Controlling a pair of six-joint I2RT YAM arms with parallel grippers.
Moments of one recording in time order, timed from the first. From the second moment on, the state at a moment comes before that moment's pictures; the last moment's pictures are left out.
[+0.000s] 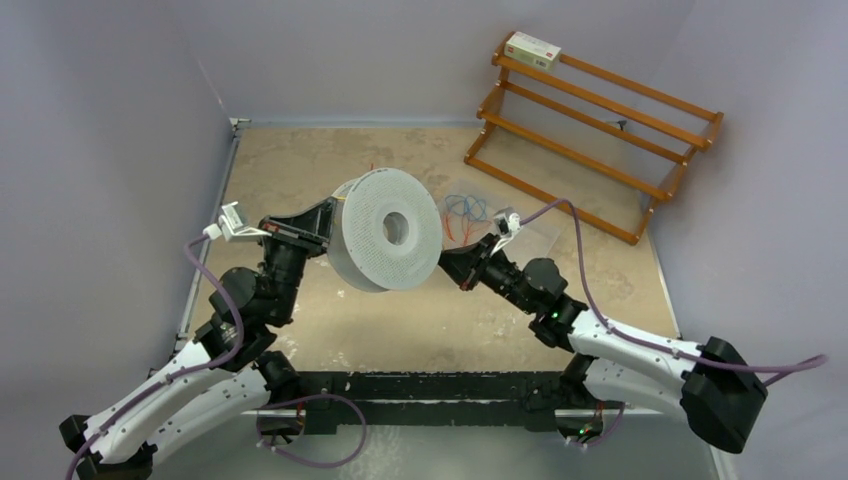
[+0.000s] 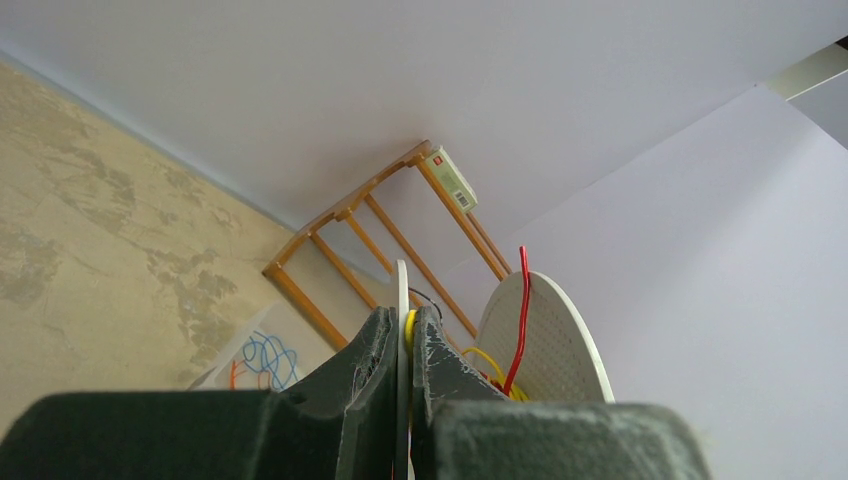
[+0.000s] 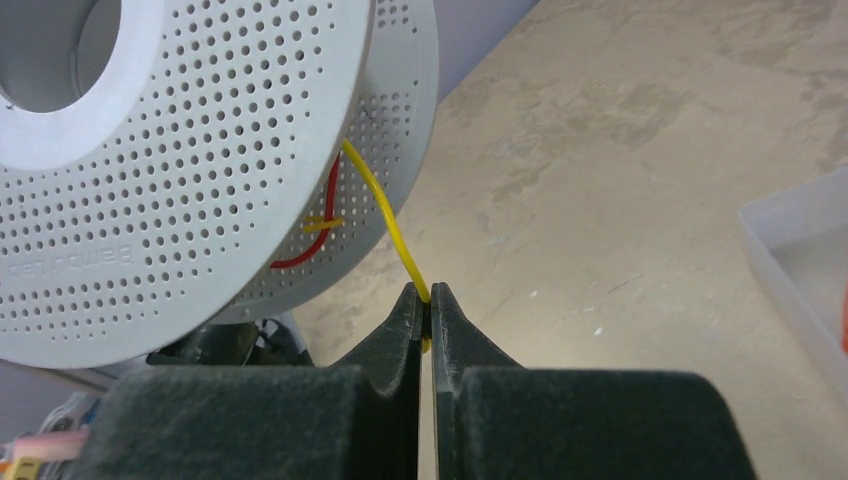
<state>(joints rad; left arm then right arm) -0.85 0.53 0.67 0.16 -0.67 -0.81 0.85 0.97 0.42 0.62 -0.03 0.58</state>
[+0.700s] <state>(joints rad) -0.85 0.57 0.65 0.21 -0.67 -0.81 0.99 1.22 0.33 1.26 -0.14 0.79</state>
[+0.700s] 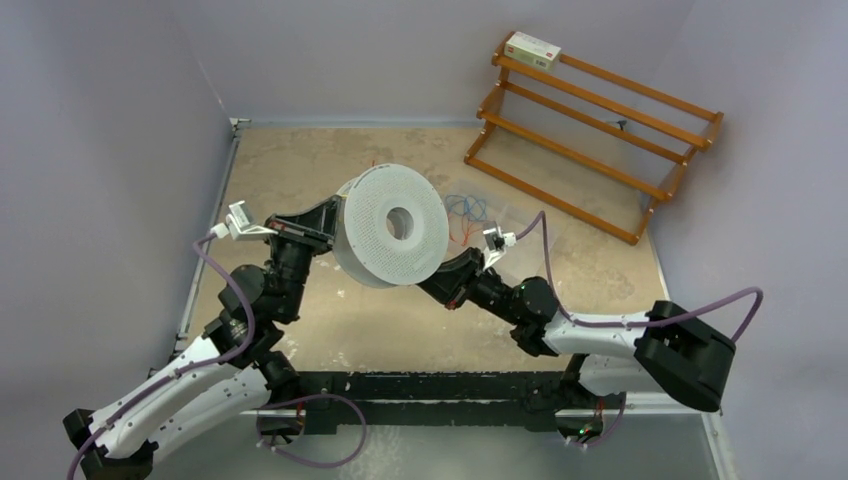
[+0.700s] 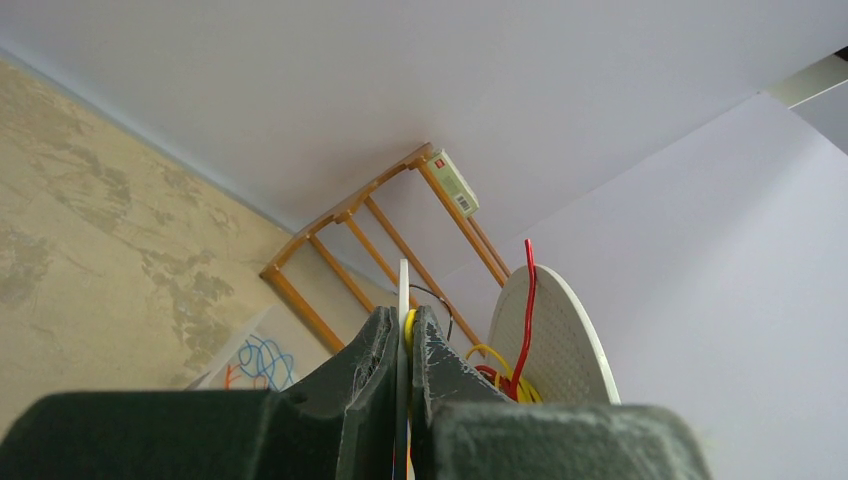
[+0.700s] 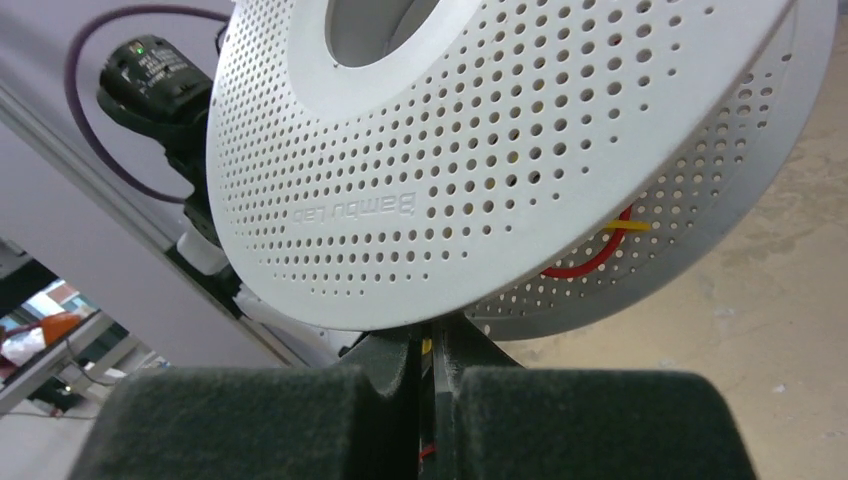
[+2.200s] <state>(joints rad) -0.80 0.55 0.56 0.34 -0.73 -0.94 0.96 1.50 0.78 1.30 -0.07 0.73</state>
